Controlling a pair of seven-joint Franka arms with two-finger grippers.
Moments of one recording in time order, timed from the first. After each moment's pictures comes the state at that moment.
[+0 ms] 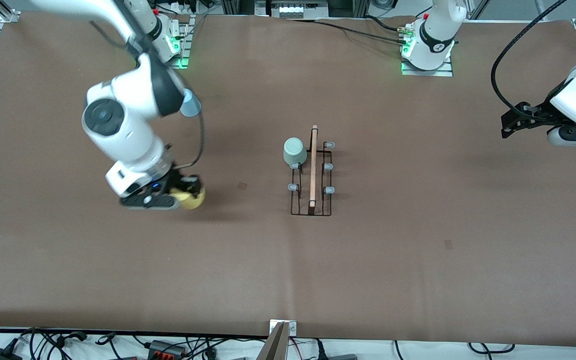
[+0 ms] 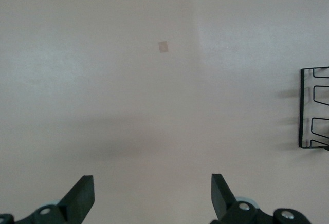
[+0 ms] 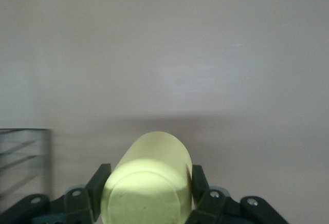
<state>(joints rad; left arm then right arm) -0.01 0.00 -0.03 -1.65 0.04 1.65 0.01 0.21 0.39 0.28 -1.63 -0.06 2.18 0.57</state>
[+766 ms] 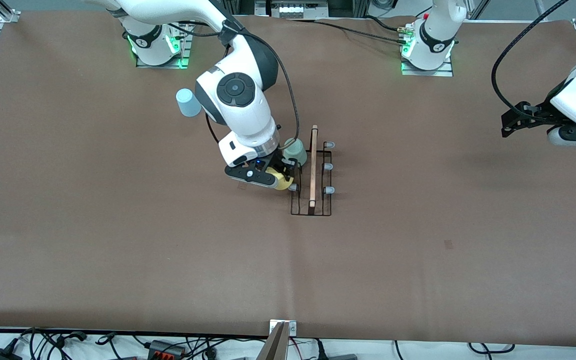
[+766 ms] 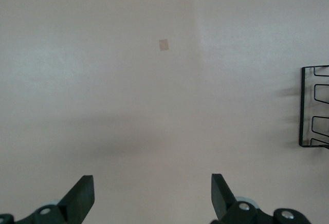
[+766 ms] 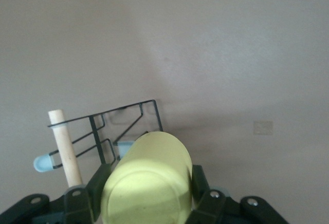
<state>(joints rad) -0.01 0.00 -0.03 -1.65 0.04 1.65 0.01 0.58 0.61 0.15 -1.40 -0.07 2.22 1.03</state>
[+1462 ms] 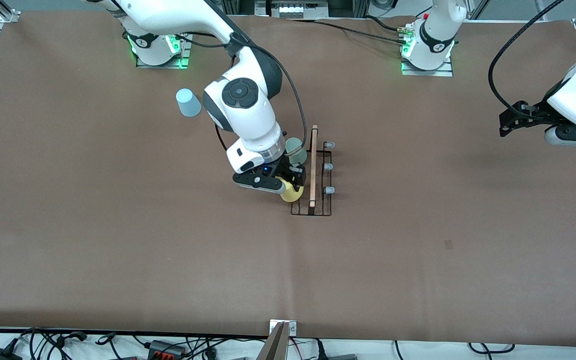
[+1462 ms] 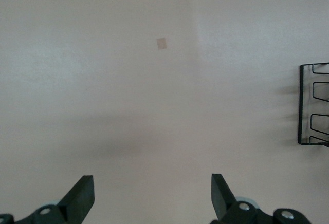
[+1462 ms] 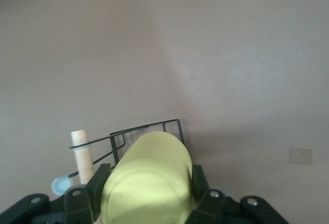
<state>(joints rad) -0.02 0.00 -0.03 -1.65 0.04 1.64 0.01 0.60 0.68 0.14 -1.39 -0.10 2.37 1.03</state>
